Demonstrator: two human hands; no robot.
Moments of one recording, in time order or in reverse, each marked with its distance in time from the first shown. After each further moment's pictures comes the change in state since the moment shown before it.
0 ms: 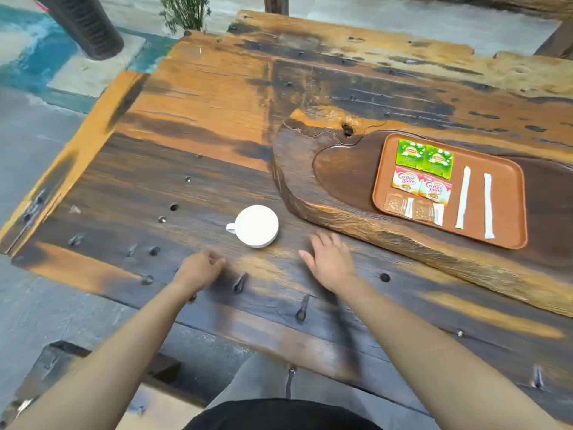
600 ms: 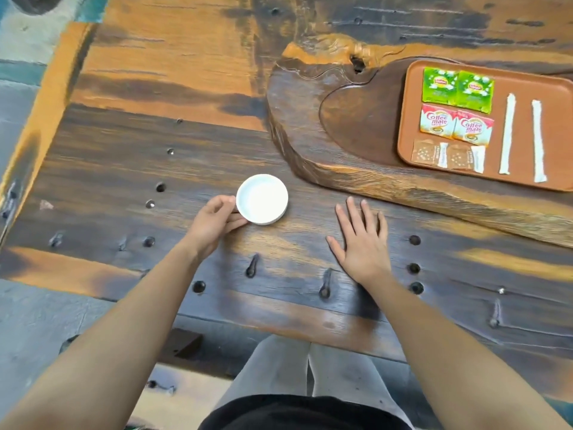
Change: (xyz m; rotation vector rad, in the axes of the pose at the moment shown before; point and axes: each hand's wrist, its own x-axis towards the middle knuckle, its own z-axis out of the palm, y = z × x) left_hand 0.067 0.022 0.005 -1.051 -0.157 0.083; right_hand -0.001 0.039 0.077 -0.129 0.224 0.111
